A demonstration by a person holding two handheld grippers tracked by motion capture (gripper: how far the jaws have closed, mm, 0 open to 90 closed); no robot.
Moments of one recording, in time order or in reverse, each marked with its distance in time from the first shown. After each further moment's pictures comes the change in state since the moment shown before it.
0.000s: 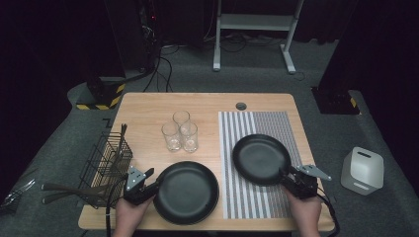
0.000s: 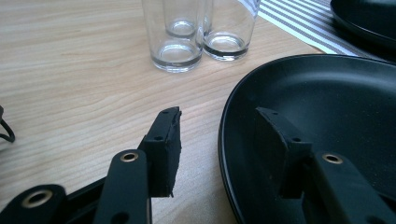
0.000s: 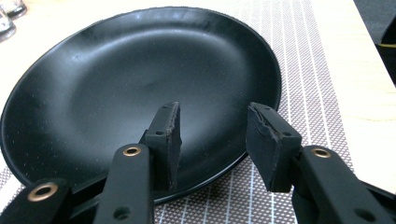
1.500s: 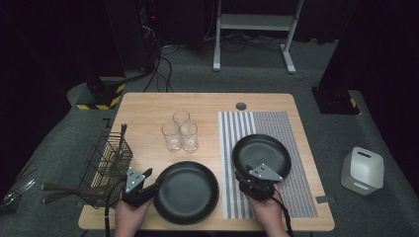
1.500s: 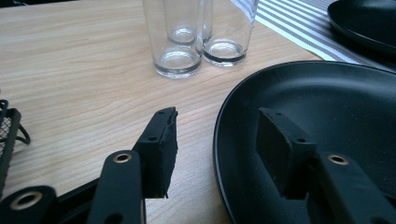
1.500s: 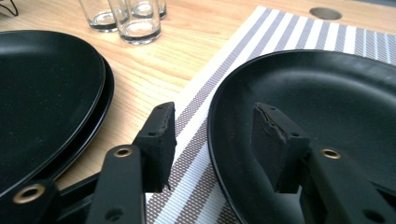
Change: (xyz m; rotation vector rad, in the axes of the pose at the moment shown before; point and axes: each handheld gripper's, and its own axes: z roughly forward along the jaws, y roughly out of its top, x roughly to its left) left arm -0.006 0.005 -0.011 -0.002 0.023 0.015; right arm 0.119 0.011 0.021 -0.049 0.215 -0.219
